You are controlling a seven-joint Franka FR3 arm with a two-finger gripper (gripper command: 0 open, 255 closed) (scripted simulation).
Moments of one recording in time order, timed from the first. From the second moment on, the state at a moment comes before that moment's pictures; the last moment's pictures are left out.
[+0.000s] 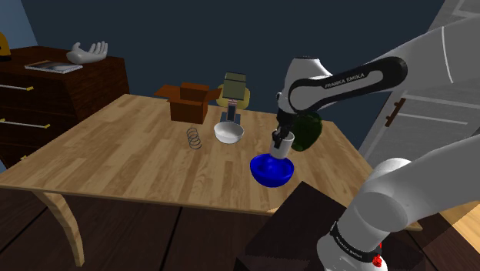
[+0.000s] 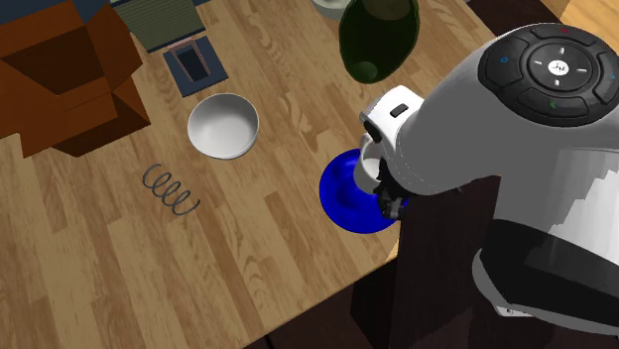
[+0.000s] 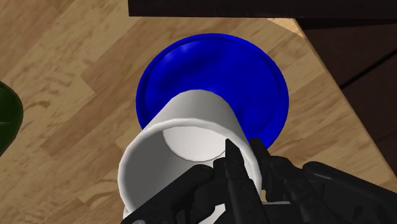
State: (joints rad) arm -0.12 -0.53 -0.11 -2.72 -0.12 2.23 -0.19
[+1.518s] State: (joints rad) arm -0.12 -0.42 -0.12 -2.79 -0.13 2.42 -0.18
